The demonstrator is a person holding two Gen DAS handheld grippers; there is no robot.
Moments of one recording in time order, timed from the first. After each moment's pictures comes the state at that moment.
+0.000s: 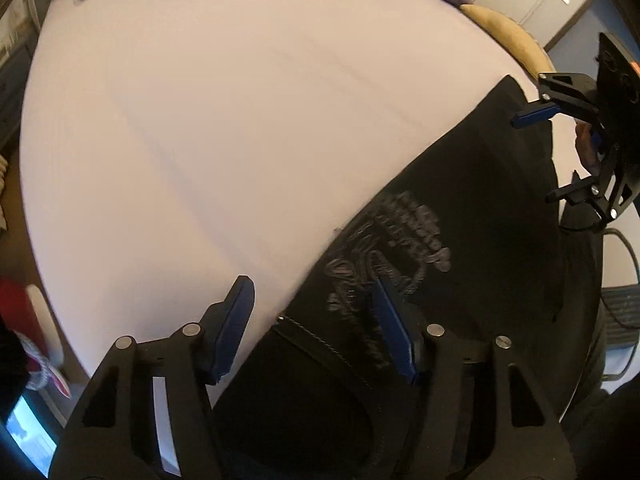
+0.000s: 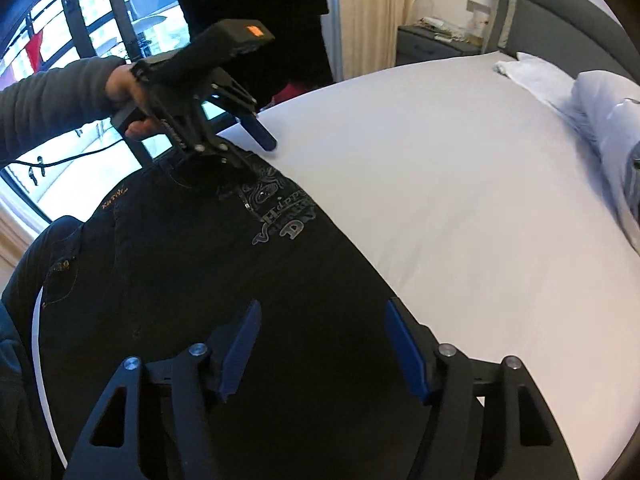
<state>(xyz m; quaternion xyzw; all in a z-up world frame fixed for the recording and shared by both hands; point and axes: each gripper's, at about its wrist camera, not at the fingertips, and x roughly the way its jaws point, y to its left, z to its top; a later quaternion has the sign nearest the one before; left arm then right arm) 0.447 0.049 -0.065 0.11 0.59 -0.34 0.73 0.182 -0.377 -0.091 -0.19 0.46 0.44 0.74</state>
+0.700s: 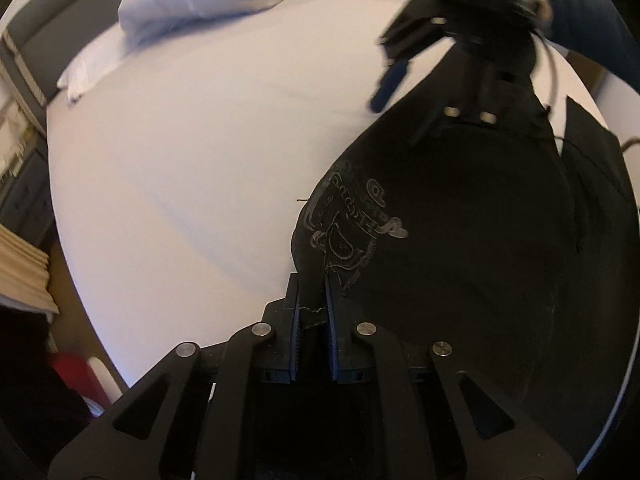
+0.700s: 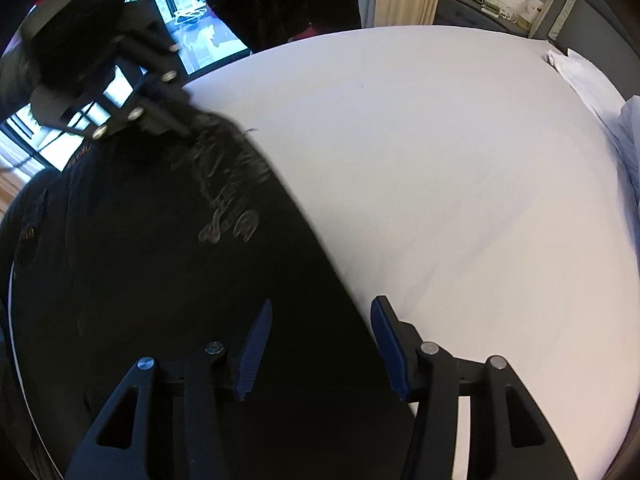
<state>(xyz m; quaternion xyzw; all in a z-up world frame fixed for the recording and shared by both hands) 0.394 0.033 -0.031 0.25 0.45 -0.35 0.78 0.255 -0.331 -0.120 -0.28 0.52 0.45 0.67</state>
